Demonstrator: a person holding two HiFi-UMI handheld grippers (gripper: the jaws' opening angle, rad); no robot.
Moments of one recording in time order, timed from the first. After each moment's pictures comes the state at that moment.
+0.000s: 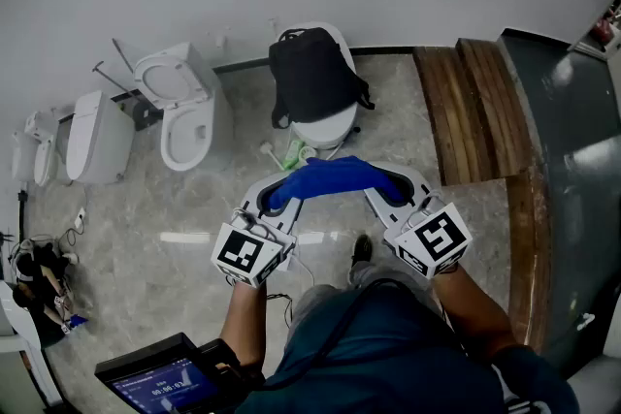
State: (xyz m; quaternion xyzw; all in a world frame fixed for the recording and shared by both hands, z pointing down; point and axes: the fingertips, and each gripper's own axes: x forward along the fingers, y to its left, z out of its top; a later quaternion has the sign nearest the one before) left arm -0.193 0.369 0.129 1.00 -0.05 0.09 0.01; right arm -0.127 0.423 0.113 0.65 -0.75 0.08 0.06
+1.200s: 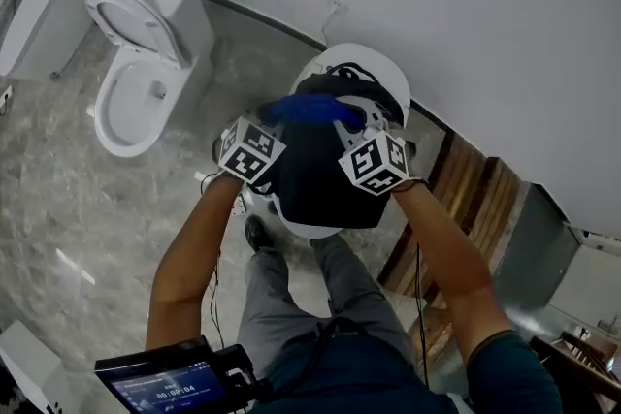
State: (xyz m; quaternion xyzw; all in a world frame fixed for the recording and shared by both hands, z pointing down) left arm 0.044 -0.230 0.523 0.93 -0.19 0.32 0.05; right arm 0.112 -0.207 0.478 0.39 -0.80 -0.03 0.45
